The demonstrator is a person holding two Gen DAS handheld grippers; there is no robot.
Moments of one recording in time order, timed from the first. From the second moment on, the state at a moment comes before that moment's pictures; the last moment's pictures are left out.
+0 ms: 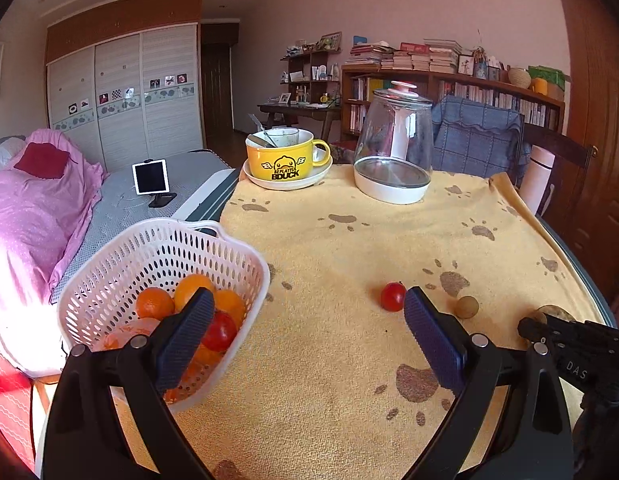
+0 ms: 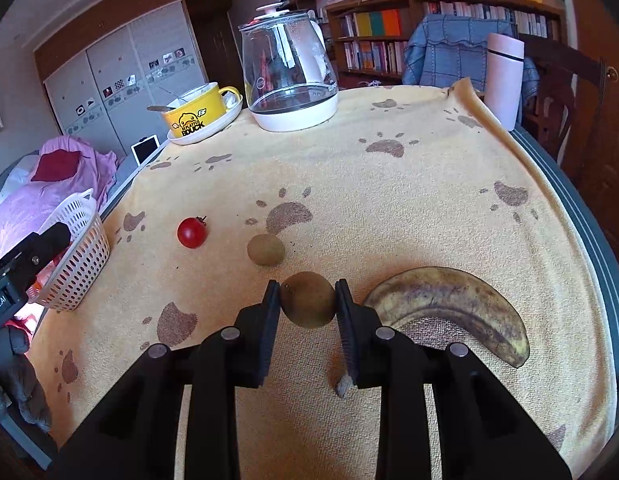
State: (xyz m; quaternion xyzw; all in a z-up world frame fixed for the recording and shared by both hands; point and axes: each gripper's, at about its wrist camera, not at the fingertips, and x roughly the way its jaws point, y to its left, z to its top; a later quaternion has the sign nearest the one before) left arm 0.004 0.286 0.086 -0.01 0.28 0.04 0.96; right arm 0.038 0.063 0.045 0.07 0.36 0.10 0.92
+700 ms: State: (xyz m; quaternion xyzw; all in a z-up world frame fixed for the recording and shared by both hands) left arm 0.098 0.163 0.035 0.02 0.39 -0.13 0.91; right arm 0.035 0.033 0.033 0.13 0.36 0.08 0.92
